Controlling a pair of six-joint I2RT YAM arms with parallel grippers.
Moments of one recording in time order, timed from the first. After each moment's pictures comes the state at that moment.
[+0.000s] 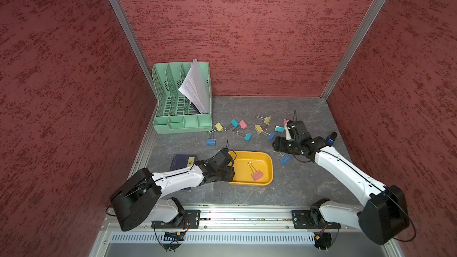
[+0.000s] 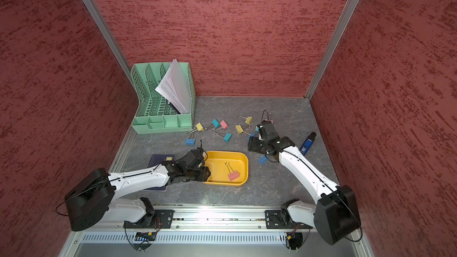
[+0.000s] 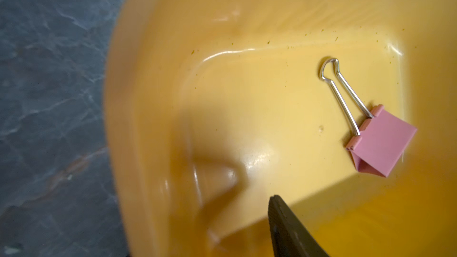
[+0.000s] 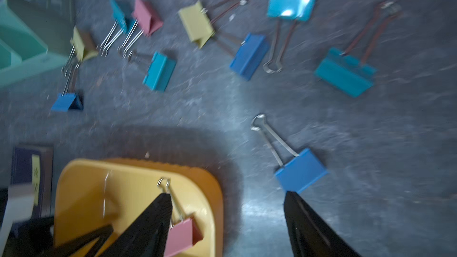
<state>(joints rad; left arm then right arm) -0.87 1.34 0.57 -0.28 0.02 -0.70 0.30 1.26 0.95 -0.65 -0.04 0.51</state>
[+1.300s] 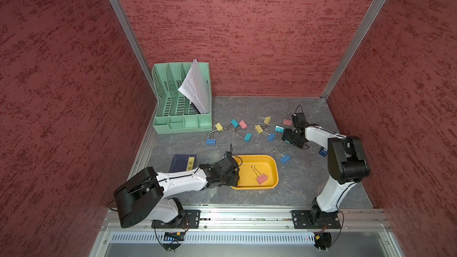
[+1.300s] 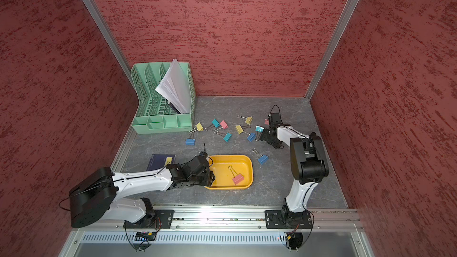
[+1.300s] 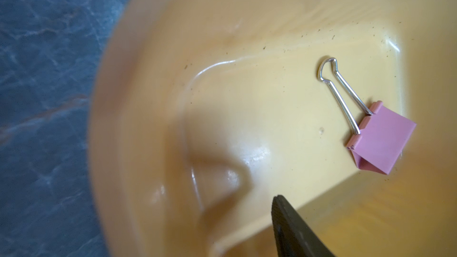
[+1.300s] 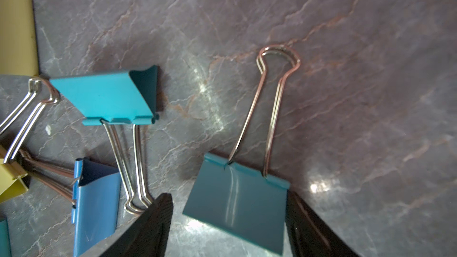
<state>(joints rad) -0.96 1.37 0.58 -0.25 -0.02 -0.81 0.08 1.82 1.10 -0.46 -0.01 0.54</state>
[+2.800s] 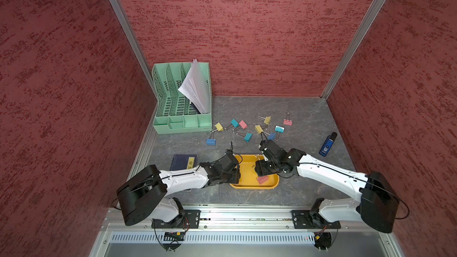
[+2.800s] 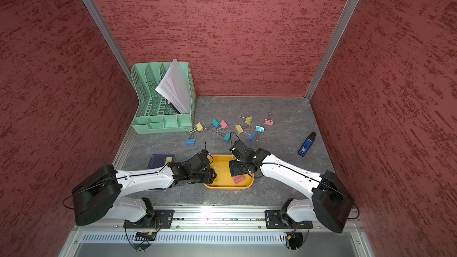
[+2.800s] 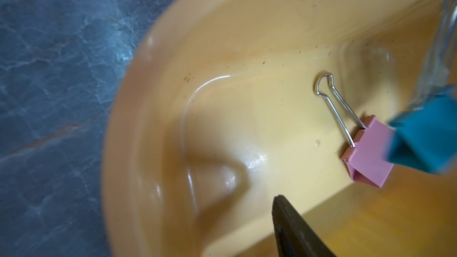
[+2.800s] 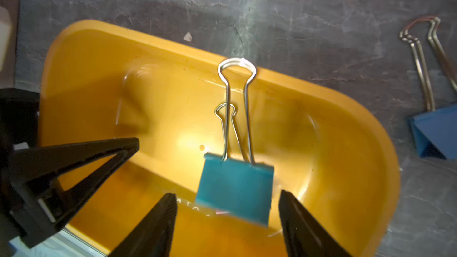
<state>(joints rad) -0.93 1.40 0.59 -0.21 0.00 -0.78 0.83 1.33 0.86 -0.67 -0.02 0.59</state>
